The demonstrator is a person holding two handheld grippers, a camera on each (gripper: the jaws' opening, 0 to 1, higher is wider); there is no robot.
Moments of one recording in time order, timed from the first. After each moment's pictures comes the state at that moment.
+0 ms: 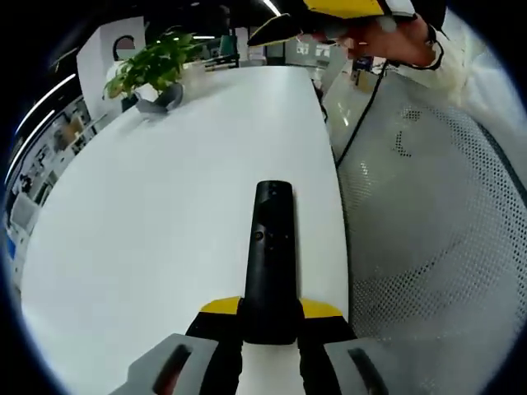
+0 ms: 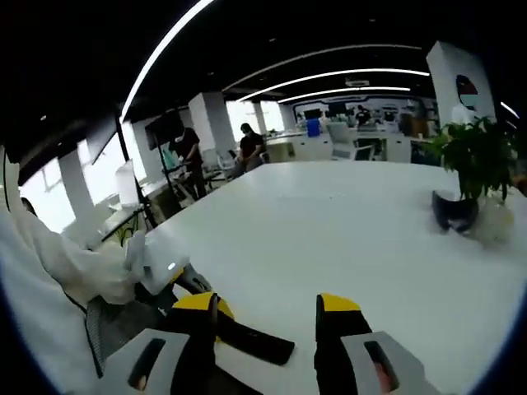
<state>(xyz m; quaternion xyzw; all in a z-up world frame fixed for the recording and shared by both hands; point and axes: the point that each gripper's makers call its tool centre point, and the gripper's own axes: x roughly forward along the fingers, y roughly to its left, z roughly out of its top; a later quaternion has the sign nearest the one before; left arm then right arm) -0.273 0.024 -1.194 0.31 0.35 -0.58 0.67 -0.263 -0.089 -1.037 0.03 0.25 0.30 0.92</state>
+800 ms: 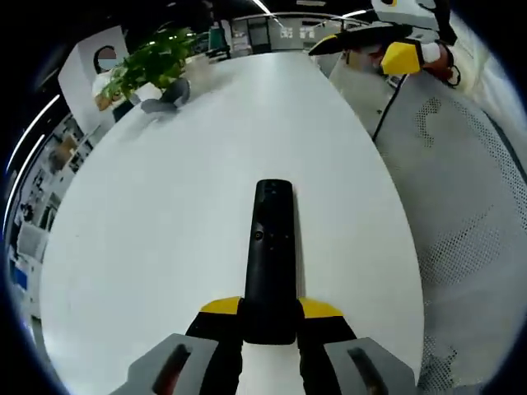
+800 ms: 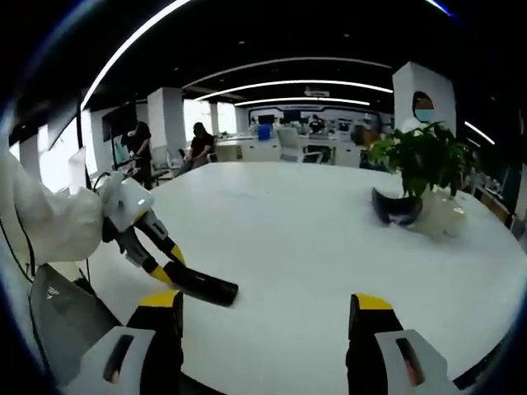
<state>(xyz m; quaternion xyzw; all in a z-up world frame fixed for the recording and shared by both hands) -0.186 0.041 -1.184 0.38 0.34 -0.57 0.65 -0.246 -0.149 -1.073 -0.03 0.24 0.17 0.96</state>
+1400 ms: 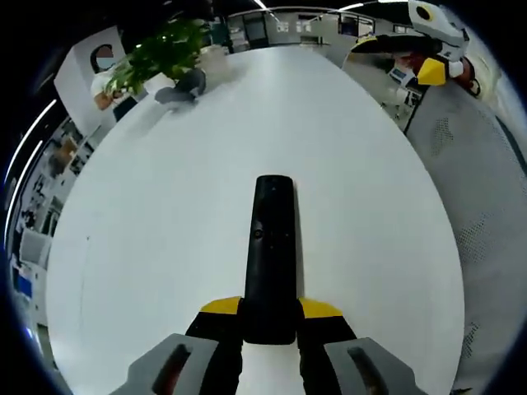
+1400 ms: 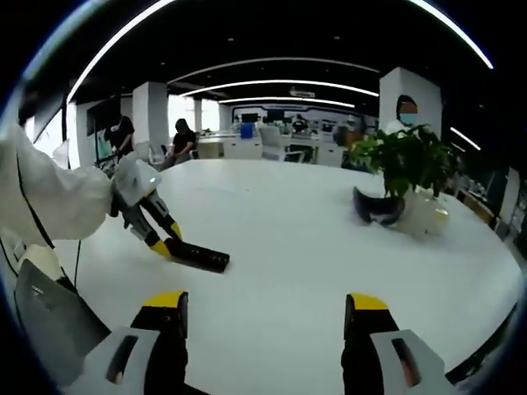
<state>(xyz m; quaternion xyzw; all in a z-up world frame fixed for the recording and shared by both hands) -0.114 0.045 -1.188 0.39 0.34 -0.56 0.64 -0.243 -0.162 -1.079 -0.04 0.25 0.13 0.96</state>
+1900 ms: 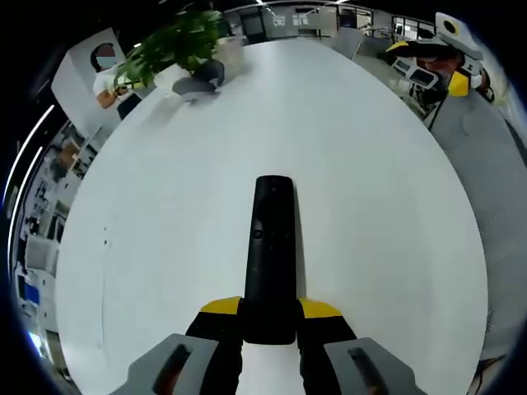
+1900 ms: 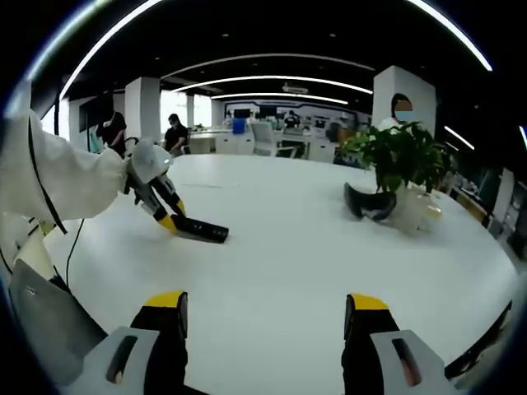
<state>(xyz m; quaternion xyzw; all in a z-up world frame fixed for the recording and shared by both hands) -0.041 0.056 -1.182 0.42 0.34 -0.55 0.64 -0.242 -0.171 -1.083 -0.05 0.26 0.11 0.96</state>
